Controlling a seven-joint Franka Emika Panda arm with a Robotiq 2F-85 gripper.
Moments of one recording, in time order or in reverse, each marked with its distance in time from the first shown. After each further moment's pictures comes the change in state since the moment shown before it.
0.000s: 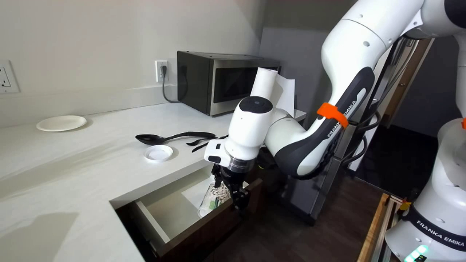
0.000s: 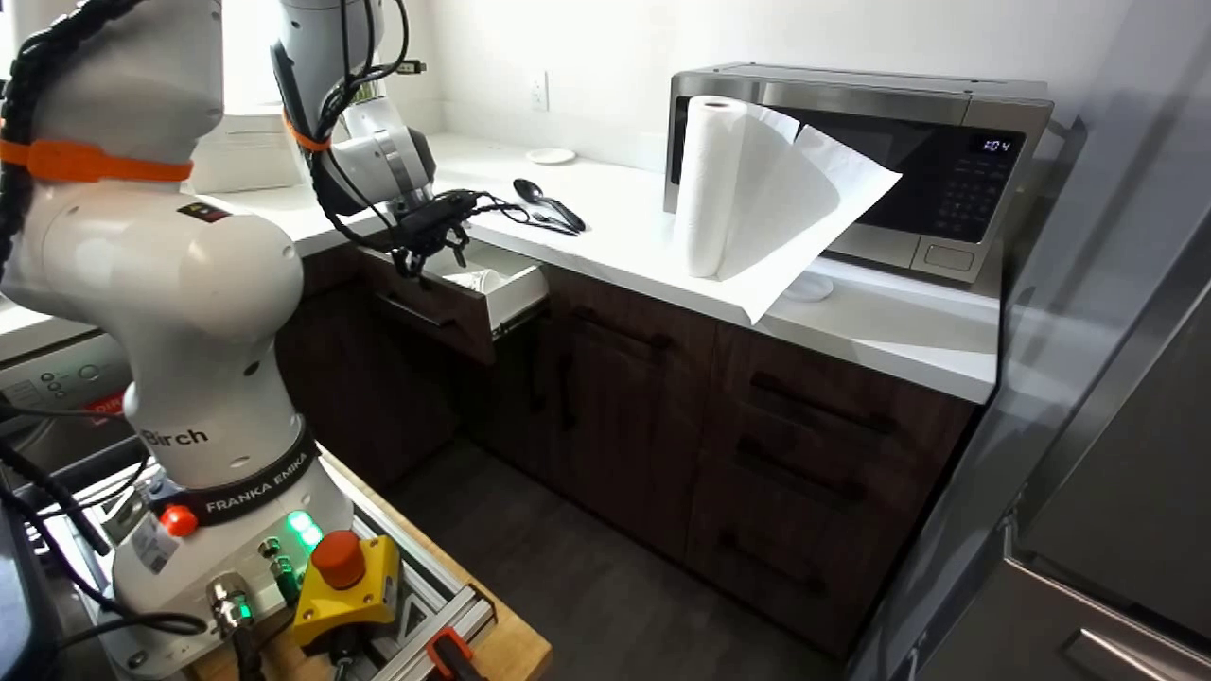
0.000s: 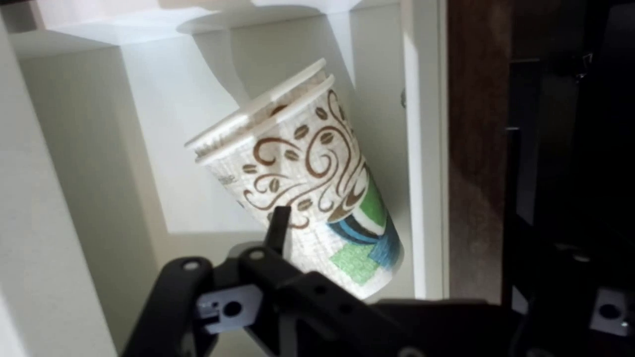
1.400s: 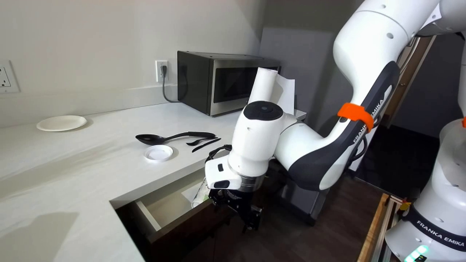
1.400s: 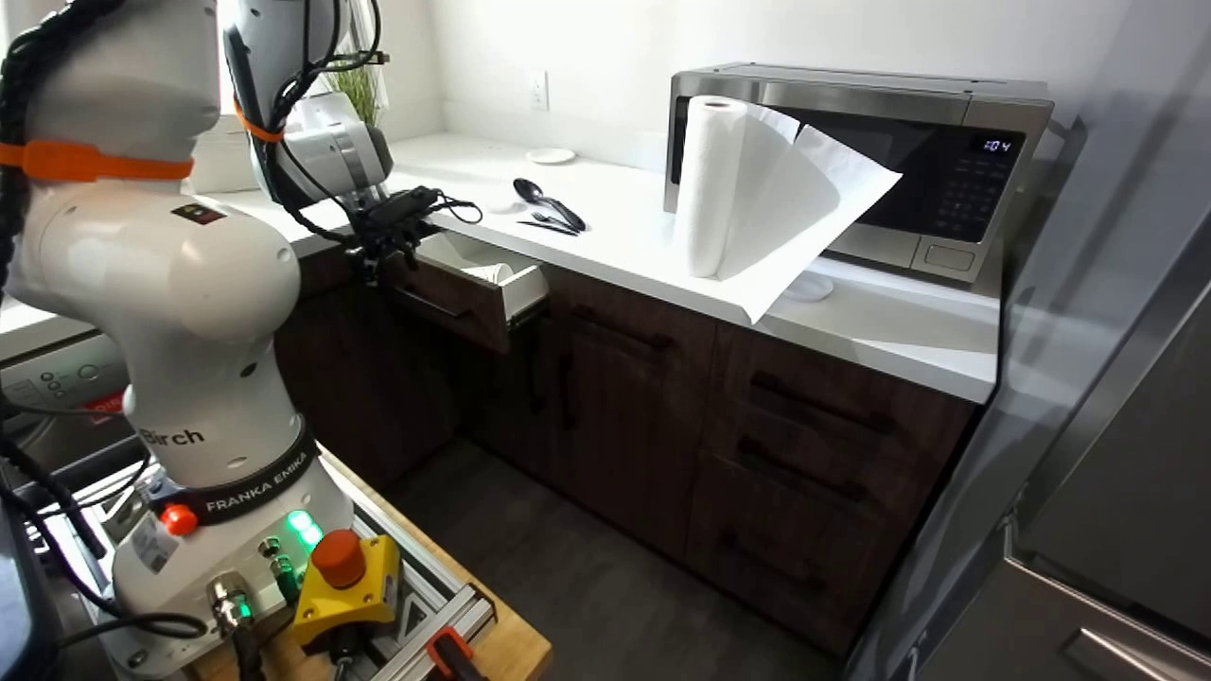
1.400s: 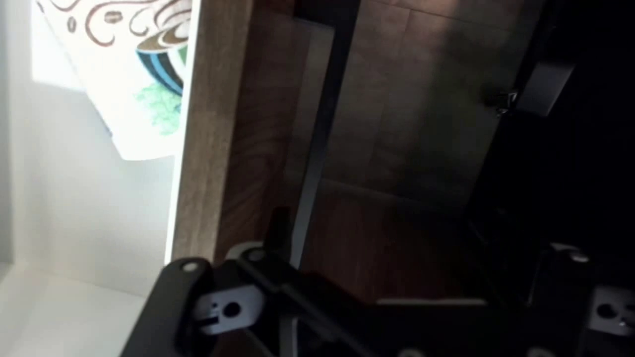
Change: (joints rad) arm -0.046 -0.028 0.188 -0.050 0.073 -0.069 -0.266
